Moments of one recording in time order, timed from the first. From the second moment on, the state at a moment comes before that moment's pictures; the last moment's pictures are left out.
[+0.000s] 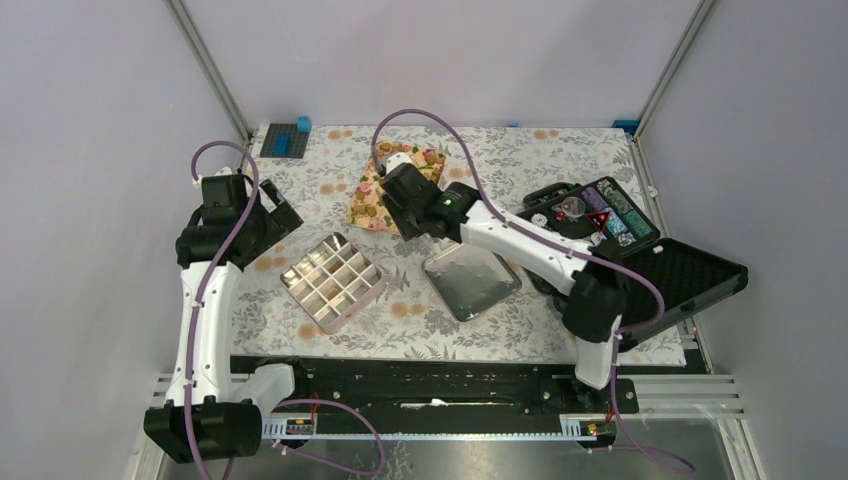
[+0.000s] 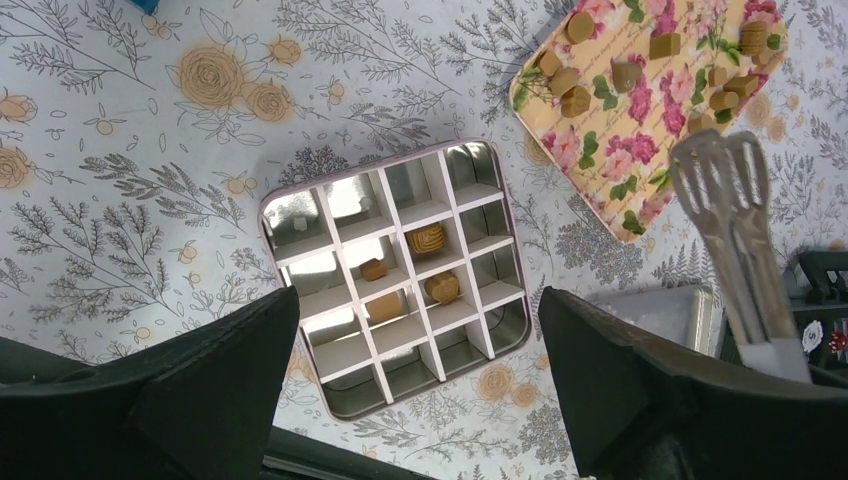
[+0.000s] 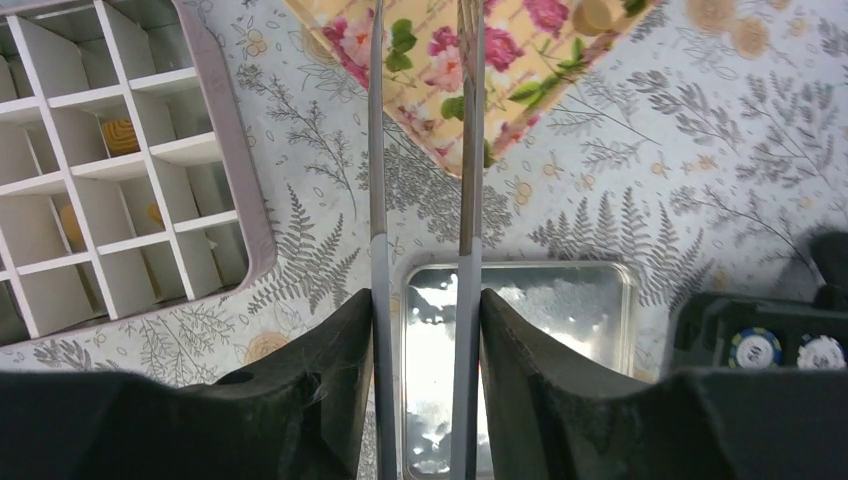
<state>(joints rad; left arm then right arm) 0.11 1.04 1.19 -0.96 -0.02 -0.55 0.95 1.85 1.76 -0.75 0.35 0.21</state>
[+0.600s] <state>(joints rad) 0.11 1.05 1.18 -0.95 -0.02 -0.55 0.95 2.15 1.93 -0.75 0.28 0.20</state>
